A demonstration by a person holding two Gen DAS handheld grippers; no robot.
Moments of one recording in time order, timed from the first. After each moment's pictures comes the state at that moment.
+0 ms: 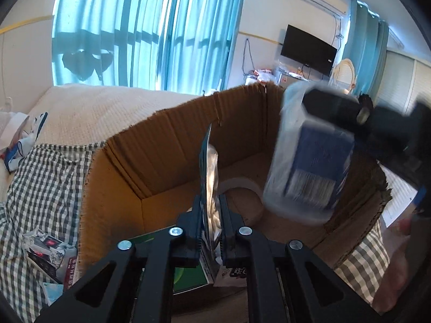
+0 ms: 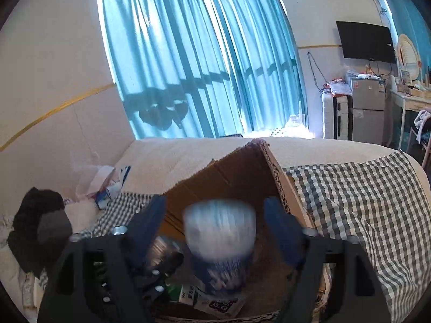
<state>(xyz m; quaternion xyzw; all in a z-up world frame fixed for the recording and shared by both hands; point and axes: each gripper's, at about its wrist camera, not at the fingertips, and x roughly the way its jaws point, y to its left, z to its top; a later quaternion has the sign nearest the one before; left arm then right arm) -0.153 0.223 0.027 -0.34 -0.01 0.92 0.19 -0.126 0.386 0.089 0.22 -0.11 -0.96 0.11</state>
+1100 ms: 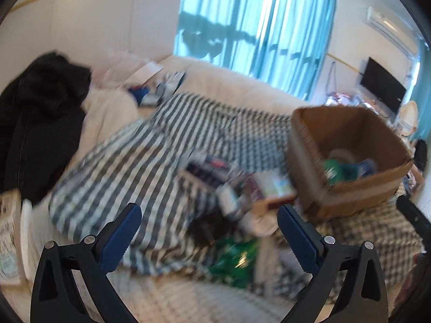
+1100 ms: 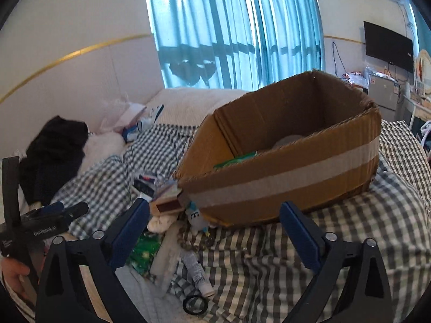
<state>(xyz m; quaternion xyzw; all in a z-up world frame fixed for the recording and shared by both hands) 0.001 -0.033 0.000 -0.36 -0.09 0.93 -0.02 0.014 0.263 0.011 0.29 -0.02 -0.95 0.14</state>
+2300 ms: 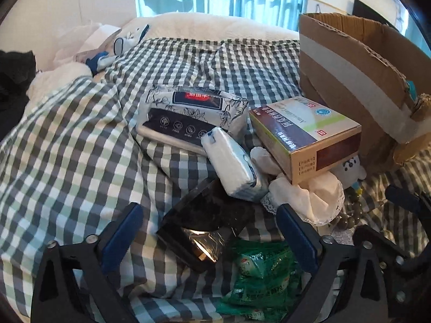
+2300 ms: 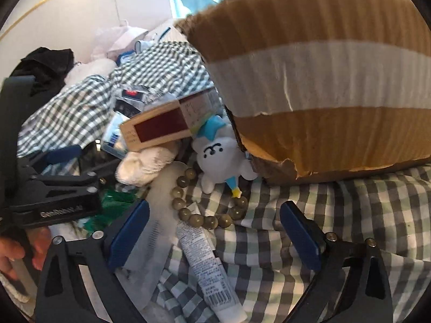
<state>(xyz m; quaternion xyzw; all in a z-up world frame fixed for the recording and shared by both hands) -0.089 0.004 -0.108 -0.44 0.02 0.90 0.03 -0.058 0.195 -0.119 0.43 0.03 -0.89 0.16</state>
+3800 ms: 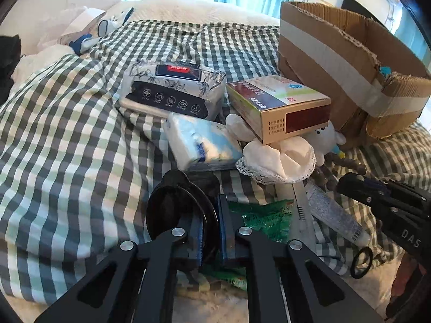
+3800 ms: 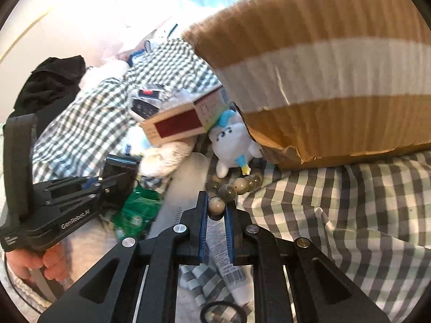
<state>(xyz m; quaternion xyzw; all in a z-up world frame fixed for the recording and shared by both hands) -0.064 -0.002 -0.110 -0.48 -0.02 0.87 0.09 -0.045 0.217 -0.100 0.45 -0.01 -0.87 0.21</state>
